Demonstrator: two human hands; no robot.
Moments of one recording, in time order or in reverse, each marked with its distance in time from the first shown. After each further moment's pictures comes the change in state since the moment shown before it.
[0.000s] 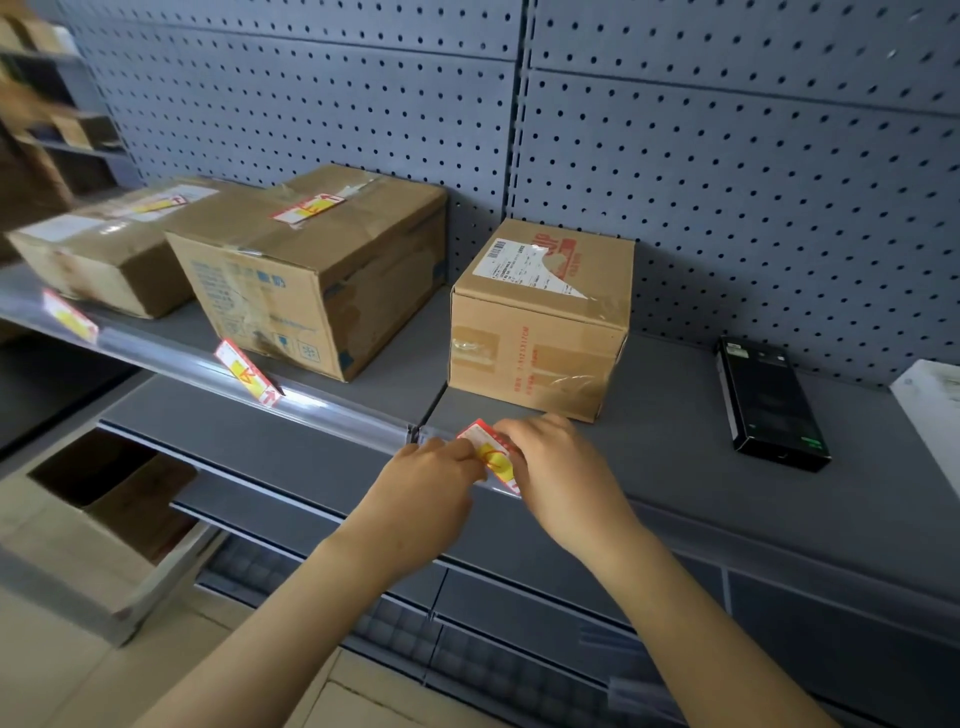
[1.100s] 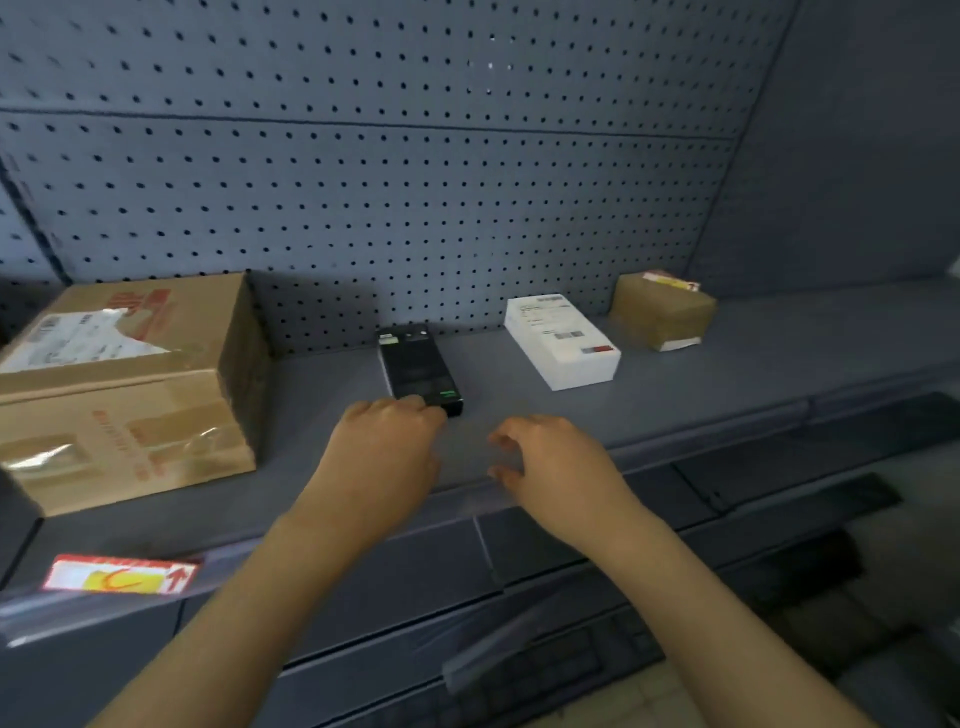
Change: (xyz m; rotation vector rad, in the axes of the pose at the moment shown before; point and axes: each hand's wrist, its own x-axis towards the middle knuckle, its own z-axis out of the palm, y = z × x) left_hand 0.097 0.216 -0.027 0.109 0.166 0.477; right_hand -0.174 0.118 -0.140 -0.154 0.148 0.620
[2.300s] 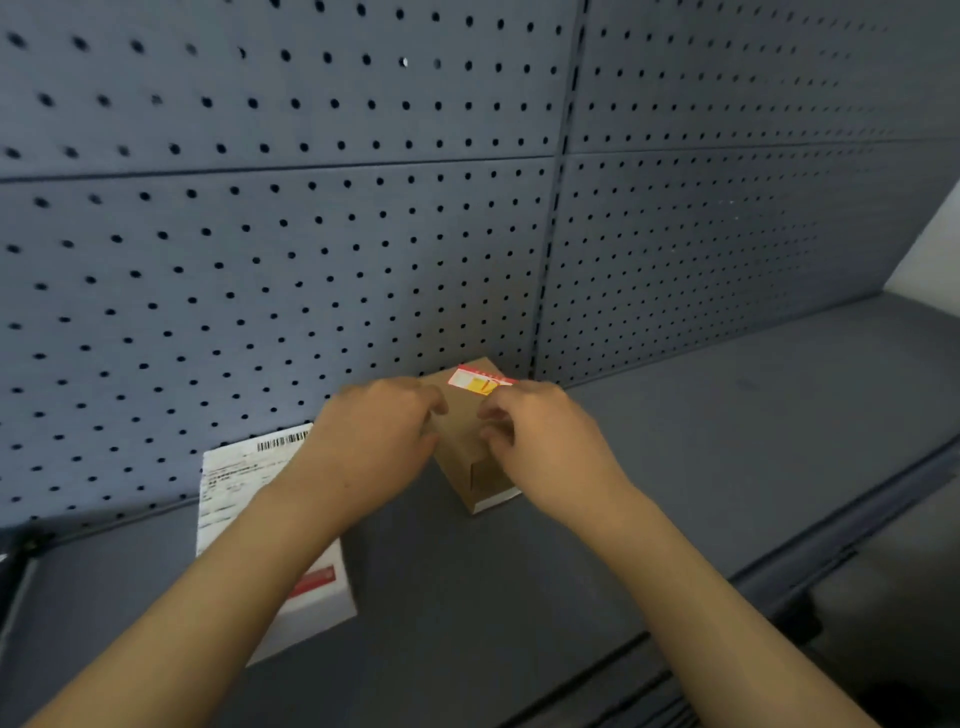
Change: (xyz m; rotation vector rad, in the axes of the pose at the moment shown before) left_hand 0.382 0.187 0.059 -0.158 -0.052 0.053; right_hand 0.185 0.350 -0.105 0.007 0.171 0.126
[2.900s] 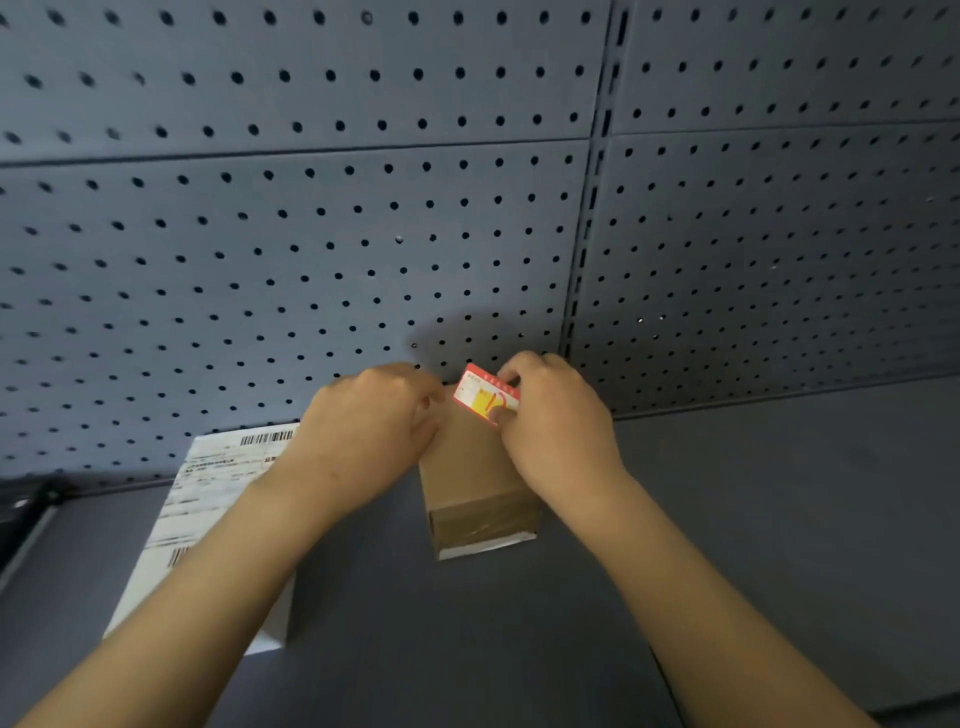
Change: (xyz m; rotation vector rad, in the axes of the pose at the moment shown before) left_hand 0.049 0.025 0.016 0.027 0.051 -0.298; right_hand 0.071 0.049 0.000 0.139 -0.040 -0.016
